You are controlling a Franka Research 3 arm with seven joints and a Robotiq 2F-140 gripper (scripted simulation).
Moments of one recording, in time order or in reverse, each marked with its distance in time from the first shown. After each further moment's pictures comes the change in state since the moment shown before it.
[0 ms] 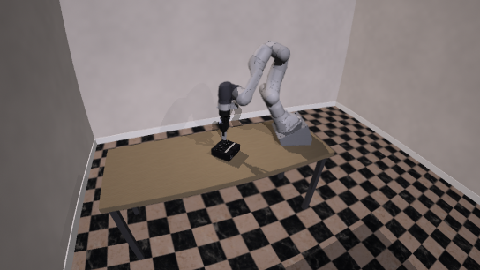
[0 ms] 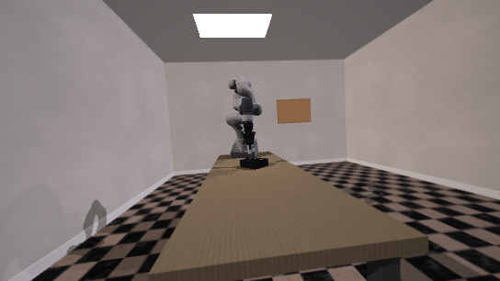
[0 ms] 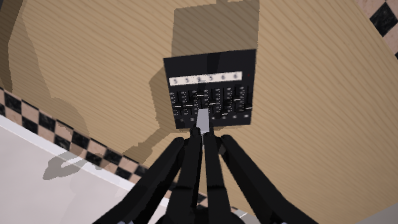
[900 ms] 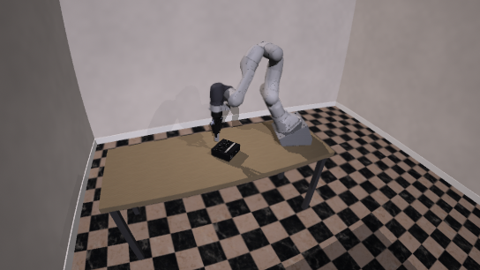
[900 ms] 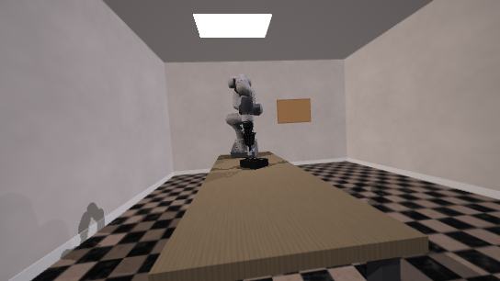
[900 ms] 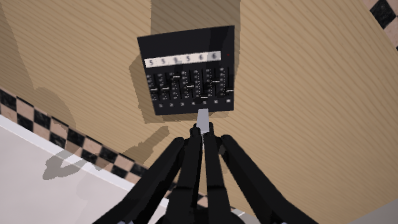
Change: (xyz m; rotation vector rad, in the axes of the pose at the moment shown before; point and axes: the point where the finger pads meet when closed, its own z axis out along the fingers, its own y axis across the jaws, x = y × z) arm -0.037 0.037 0.004 0.001 0.003 -0.002
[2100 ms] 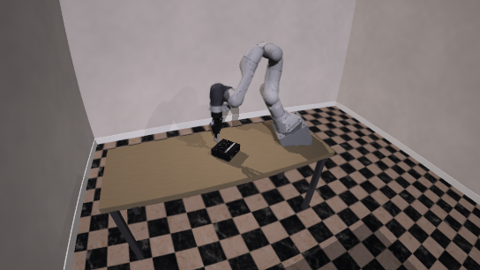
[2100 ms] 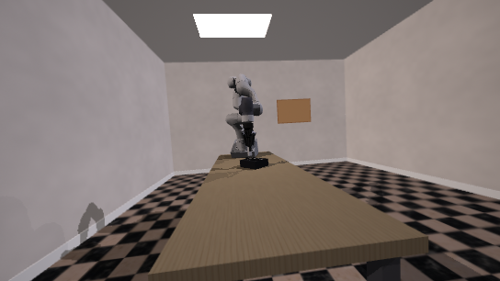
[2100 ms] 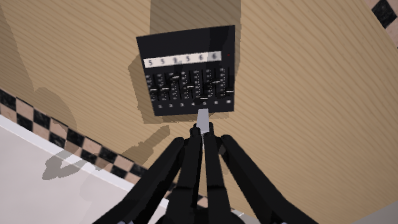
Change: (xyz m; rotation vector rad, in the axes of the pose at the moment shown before) arm 0.000 0.000 0.004 0.001 0.001 -0.002
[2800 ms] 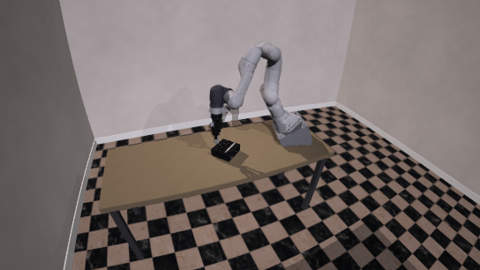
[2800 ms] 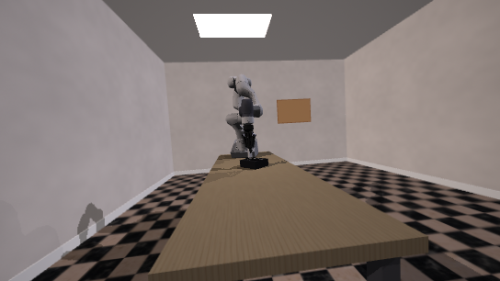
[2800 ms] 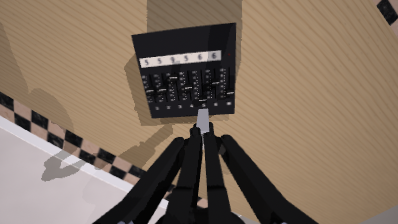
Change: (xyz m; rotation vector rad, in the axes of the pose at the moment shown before) arm -0.001 0.001 0.012 -0.001 0.000 -0.003
